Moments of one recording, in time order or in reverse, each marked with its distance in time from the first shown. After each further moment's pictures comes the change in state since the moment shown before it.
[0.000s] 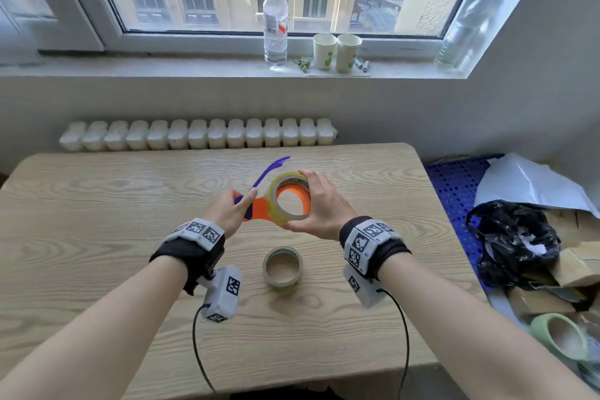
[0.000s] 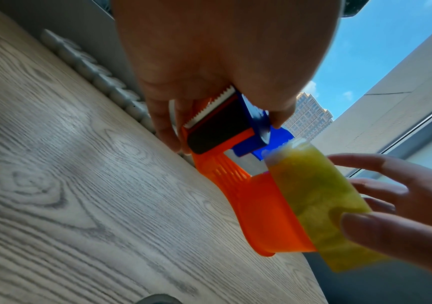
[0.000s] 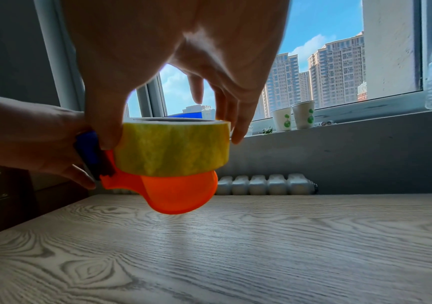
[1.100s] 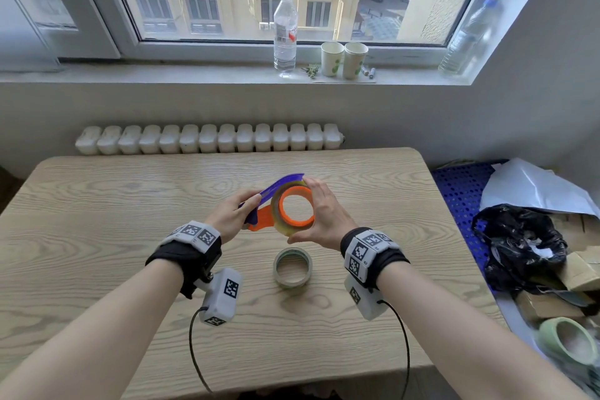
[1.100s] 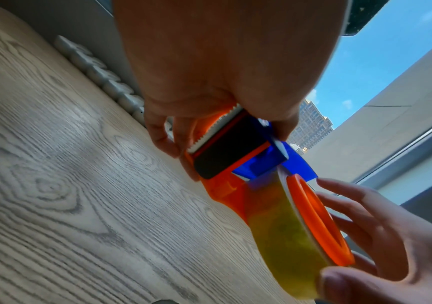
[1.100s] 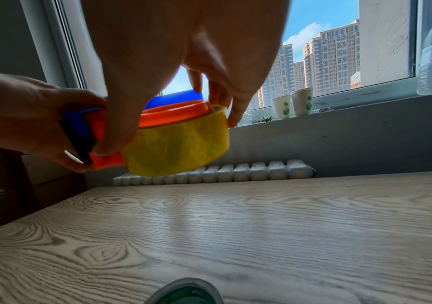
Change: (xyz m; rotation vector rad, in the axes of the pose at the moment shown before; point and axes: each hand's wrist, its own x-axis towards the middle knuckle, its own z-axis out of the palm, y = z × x) left_hand -0.019 -0.005 -0.018 -0.319 -0.134 0.107; right_hand -0.006 -0.008 0.023 0.049 -0.007 0.005
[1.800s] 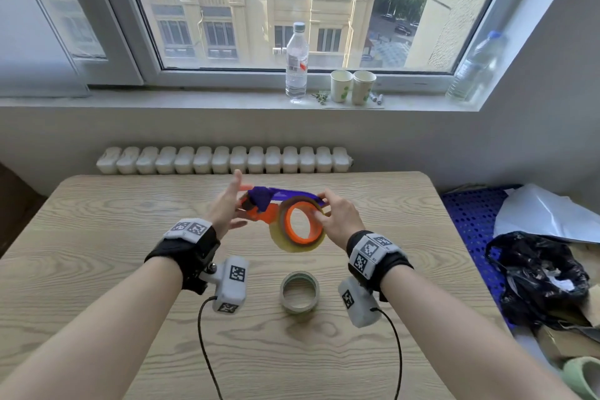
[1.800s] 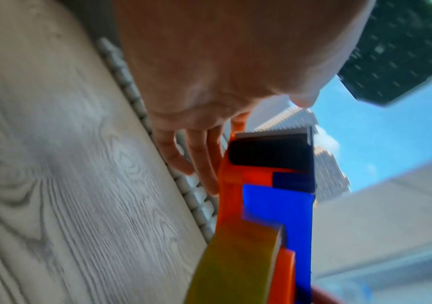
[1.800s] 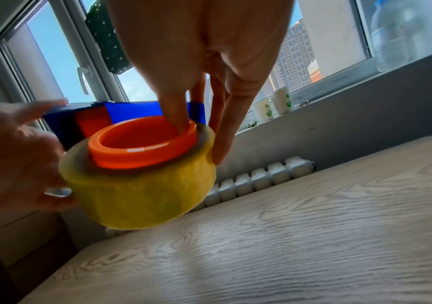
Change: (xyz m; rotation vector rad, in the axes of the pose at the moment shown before) left_hand 0.014 0.038 -0.028 -0.316 0.160 -0.195; right_hand 0.028 -0.010 -0.025 0.128 0.158 0.157
